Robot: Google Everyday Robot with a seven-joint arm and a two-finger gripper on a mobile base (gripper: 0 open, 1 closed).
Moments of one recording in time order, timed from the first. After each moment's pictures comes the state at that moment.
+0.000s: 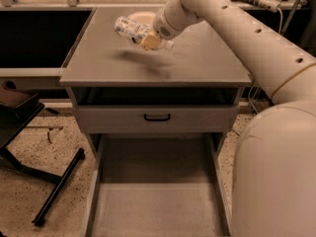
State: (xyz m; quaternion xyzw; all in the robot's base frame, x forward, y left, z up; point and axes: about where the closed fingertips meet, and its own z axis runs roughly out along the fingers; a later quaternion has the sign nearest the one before) arm 0.795 0.010 0.901 -0.54 0.73 0.05 0.41
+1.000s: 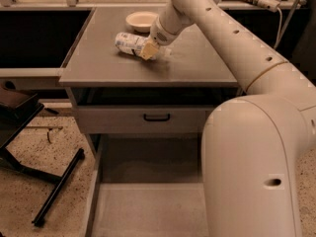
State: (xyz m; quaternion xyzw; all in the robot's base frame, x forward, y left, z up) arm 0.803 0.016 0.853 -0.56 0.75 0.07 0.33
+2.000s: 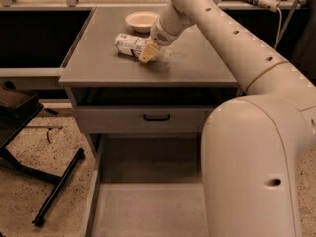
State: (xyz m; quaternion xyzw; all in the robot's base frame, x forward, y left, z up) arm 0.803 0.016 0.852 -0.56 0.75 0.07 0.33
